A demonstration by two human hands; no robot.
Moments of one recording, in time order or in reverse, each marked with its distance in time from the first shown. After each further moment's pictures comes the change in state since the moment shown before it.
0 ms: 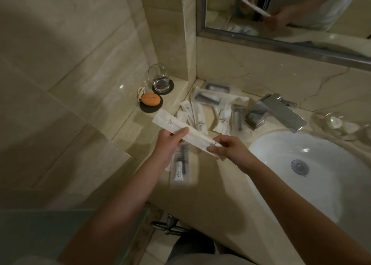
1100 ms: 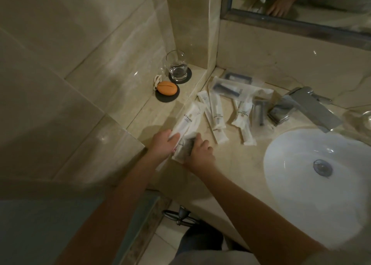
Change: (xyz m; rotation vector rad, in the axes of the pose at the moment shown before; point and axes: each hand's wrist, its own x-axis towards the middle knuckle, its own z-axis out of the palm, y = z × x) left_hand 0.012 -0.021 -0.072 0.785 0.073 0.018; right_hand 0.051 0.032 0.149 -0.885 0.156 0.194
